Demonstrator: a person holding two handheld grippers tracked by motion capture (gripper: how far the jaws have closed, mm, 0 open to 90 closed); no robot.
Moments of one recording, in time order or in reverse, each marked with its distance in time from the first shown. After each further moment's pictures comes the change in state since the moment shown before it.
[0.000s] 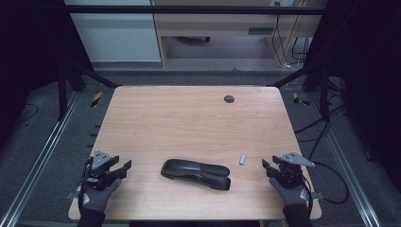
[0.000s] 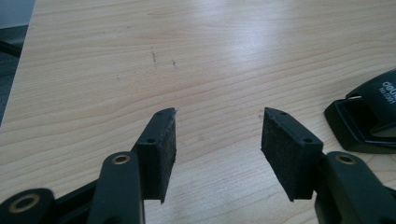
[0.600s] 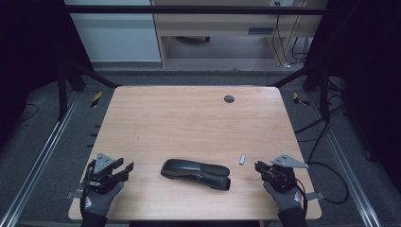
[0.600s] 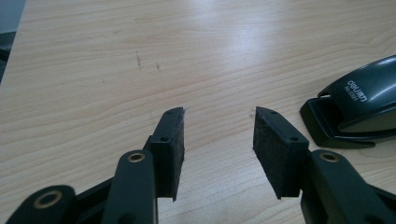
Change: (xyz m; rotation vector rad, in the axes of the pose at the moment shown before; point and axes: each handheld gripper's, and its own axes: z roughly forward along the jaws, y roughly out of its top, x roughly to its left) left arm -0.014 -0.001 -0.006 -0.010 -0.024 0.017; right arm 0.032 0.007 -0.009 0.027 0.143 -0.036
